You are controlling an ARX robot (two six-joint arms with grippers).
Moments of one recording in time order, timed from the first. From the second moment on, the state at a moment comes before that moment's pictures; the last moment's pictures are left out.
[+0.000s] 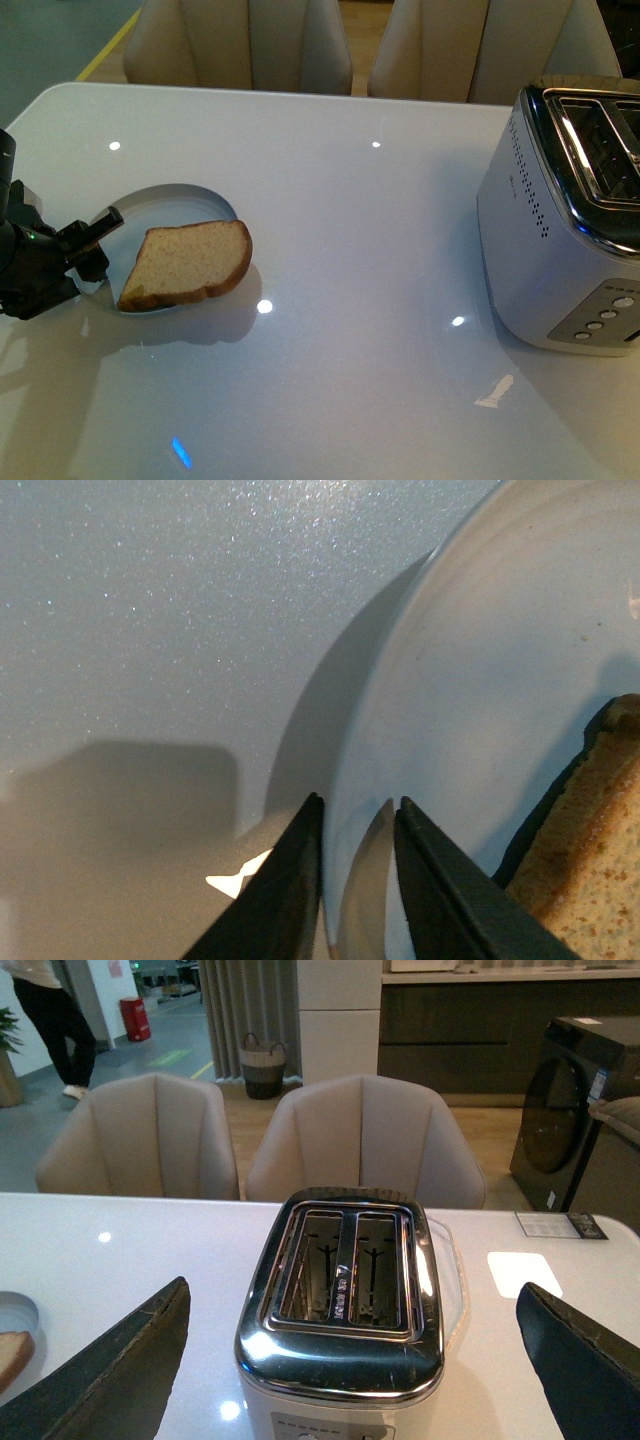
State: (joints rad) left arm 0.06 2.40 1.07 0.22 0.09 -0.56; right arm 0.00 0.00 0.02 0.00 0.00 0.00
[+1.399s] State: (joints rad) left arm -0.18 1.74 0.95 0.12 0.21 -0.87; right arm 0.00 0.00 0.02 0.00 0.00 0.00
